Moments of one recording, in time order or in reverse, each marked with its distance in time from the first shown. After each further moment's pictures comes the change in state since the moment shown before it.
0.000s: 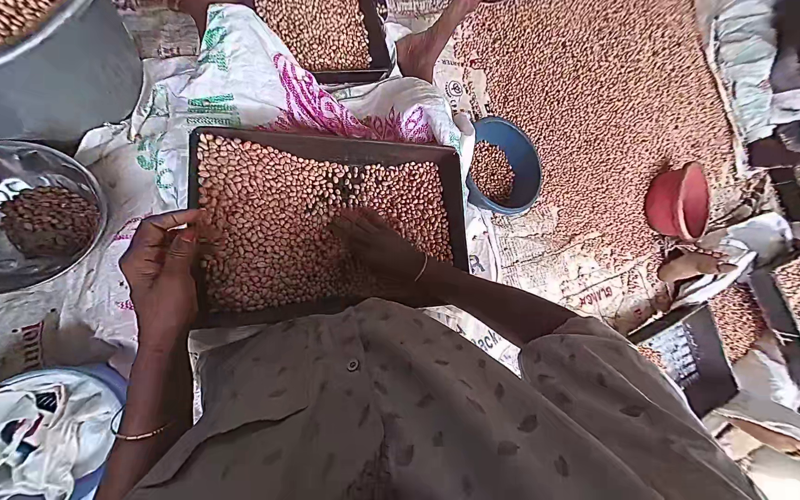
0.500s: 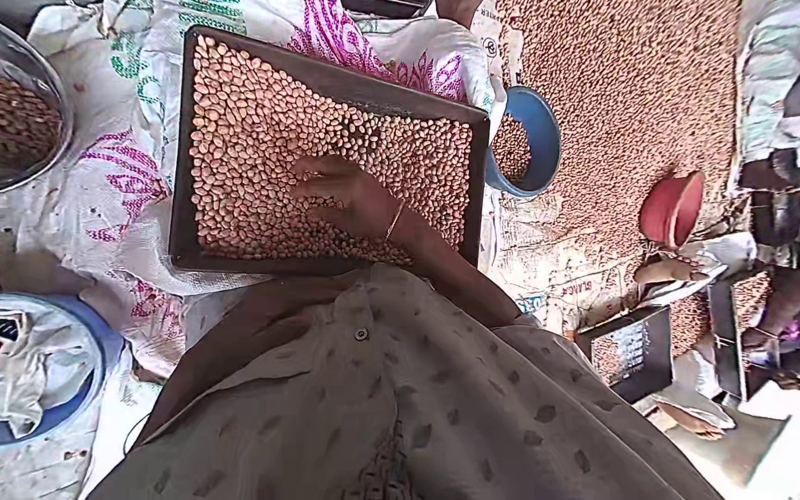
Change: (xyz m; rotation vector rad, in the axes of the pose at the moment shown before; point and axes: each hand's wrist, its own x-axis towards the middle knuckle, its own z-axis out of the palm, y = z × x) left_hand -0.094 0.032 0.034 -0.267 -0.832 0.029; right_hand 0.070 -0.035 -0.038 0.561 0.133 -0.012
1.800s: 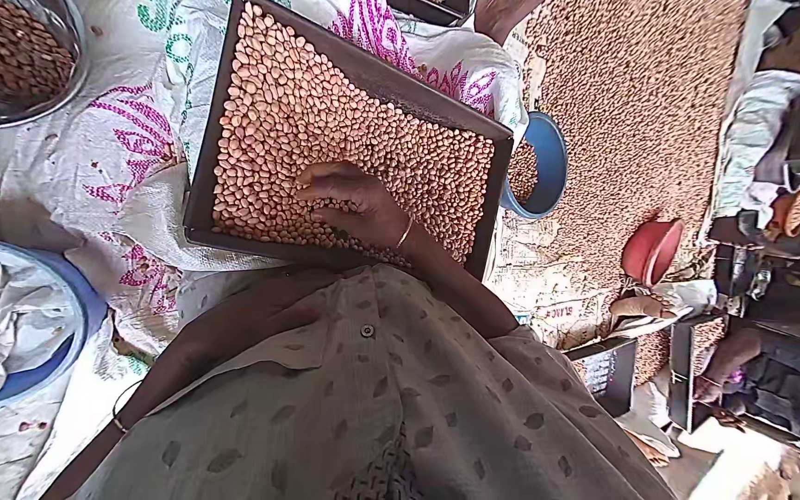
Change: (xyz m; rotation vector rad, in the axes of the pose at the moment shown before) left_hand -0.014 -0.013 -0.001 0.149 -0.103 -0.230; right_hand 0.003 -0.011 0.023 0.325 0.022 -0.033
